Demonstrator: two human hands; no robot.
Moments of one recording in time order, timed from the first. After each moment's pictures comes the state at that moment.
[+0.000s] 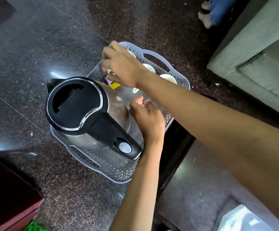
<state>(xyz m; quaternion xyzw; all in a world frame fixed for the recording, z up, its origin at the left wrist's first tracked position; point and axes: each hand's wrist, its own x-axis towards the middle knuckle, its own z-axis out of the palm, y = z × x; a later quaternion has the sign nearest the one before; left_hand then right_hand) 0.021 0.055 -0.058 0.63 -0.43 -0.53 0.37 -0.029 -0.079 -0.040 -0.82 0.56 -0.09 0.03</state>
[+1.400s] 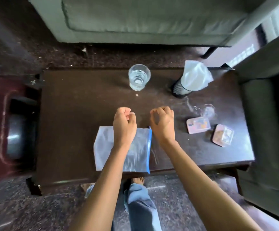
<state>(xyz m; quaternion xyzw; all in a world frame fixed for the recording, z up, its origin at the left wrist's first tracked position) -0.093 0.515 -0.070 0.36 -0.77 -0.53 0.01 -0.136 0.641 -0.098 -0.07 0.95 -0.32 0.05</state>
